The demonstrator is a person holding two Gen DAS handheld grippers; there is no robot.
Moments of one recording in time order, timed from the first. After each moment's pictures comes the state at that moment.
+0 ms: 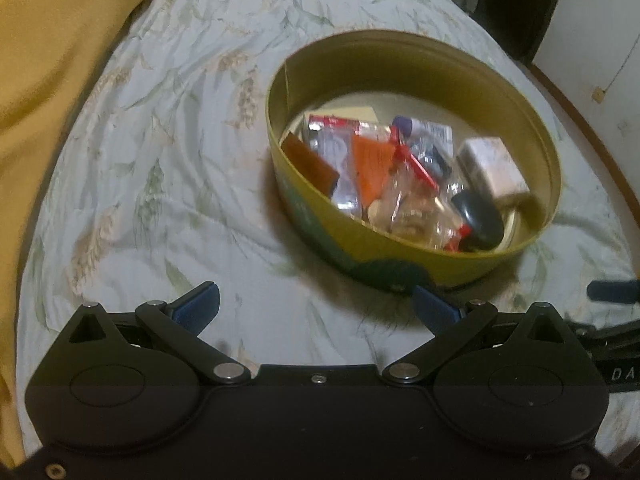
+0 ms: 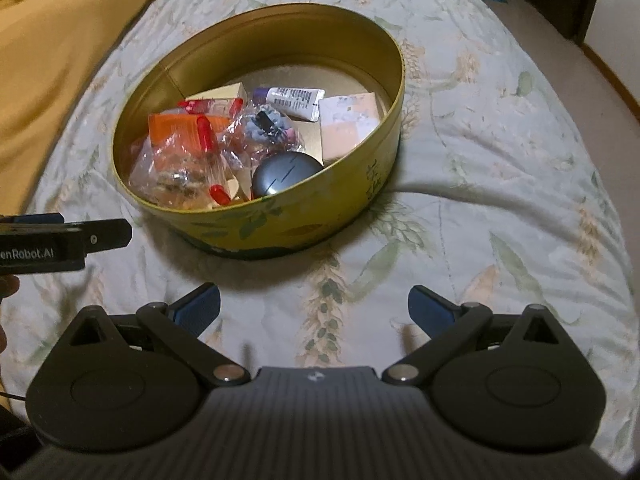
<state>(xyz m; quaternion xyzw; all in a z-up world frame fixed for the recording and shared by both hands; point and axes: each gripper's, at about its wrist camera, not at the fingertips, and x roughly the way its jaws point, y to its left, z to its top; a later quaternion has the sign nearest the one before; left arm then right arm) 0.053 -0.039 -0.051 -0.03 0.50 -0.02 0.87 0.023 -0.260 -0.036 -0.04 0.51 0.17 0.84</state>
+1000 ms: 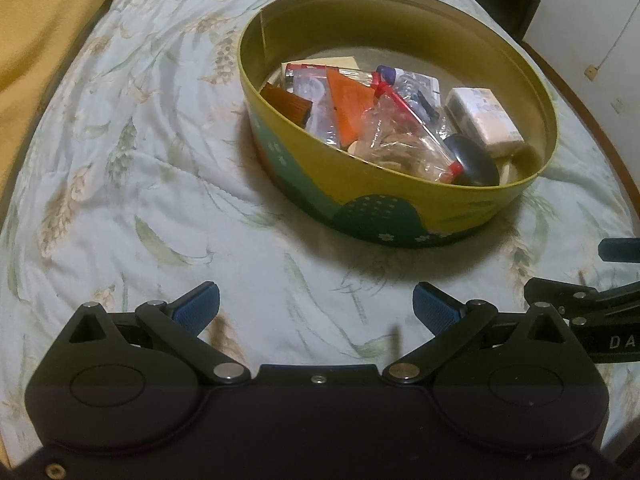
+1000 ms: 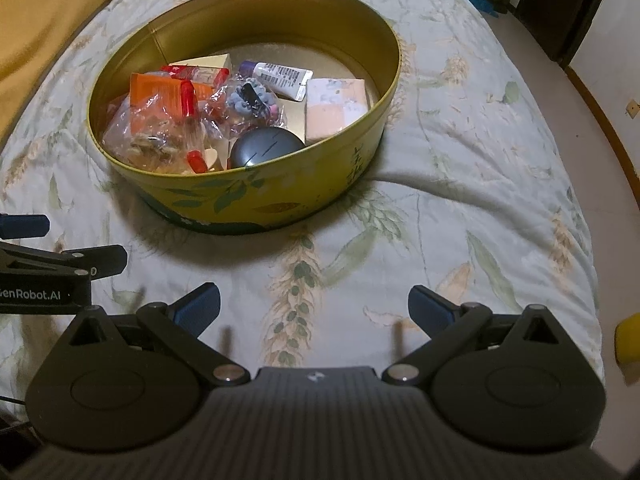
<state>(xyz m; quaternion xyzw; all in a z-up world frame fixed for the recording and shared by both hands) 0.040 -0.050 -0.081 -0.02 0.52 -0.04 0.85 0.019 -0.251 -0.044 -0.11 0.52 0.13 0.84</state>
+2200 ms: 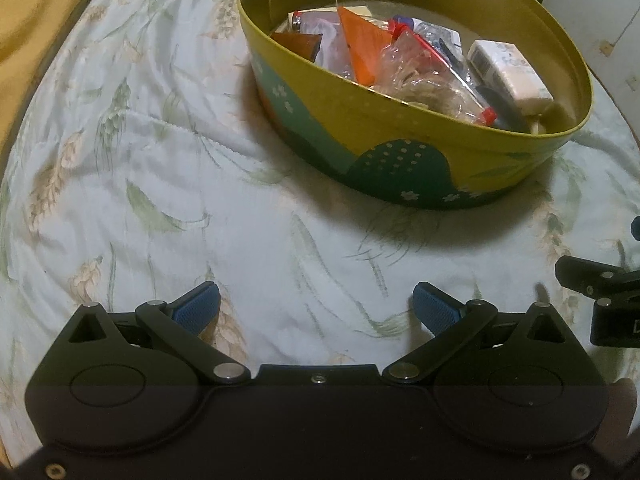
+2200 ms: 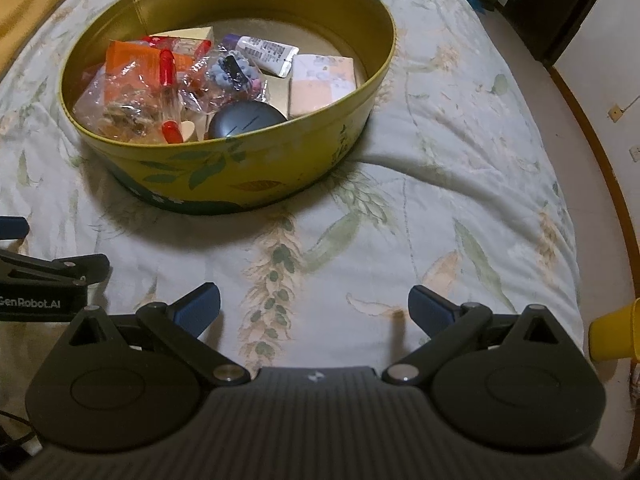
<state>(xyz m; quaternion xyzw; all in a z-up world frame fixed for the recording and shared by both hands) 0.044 -0.051 -0.114 -0.01 0.56 -0.02 0.83 0.020 -0.247 -0.056 -0.14 0.53 0.10 0.83</state>
